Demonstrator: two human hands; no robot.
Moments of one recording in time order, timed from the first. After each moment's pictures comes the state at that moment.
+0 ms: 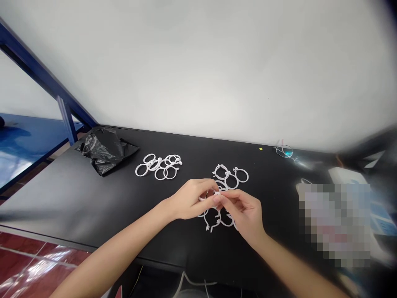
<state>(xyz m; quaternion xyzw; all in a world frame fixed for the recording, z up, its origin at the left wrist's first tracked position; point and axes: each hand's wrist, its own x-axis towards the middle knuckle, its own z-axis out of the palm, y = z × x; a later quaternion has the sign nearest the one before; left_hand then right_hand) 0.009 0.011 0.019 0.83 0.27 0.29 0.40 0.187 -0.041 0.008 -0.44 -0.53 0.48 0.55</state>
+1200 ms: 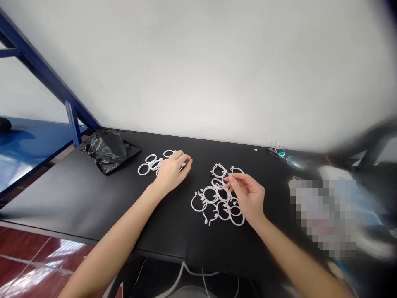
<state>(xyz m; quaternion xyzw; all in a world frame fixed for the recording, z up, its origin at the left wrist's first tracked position) -0.025 0.051 0.008 0.81 0.50 0.31 0.04 0.205 -0.019 -0.002 -0.50 -0.54 0.32 0.59</state>
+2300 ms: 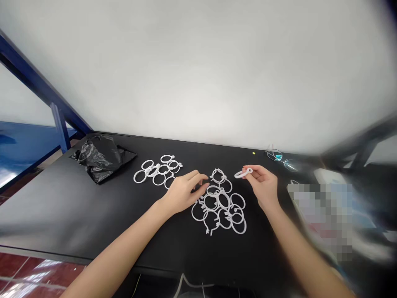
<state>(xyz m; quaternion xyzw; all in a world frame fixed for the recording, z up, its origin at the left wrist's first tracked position) -0.004 0.029 0.002 0.85 0.35 0.35 0.18 0.257 0.024 -0.002 -0.58 -0.49 0.28 0.59</state>
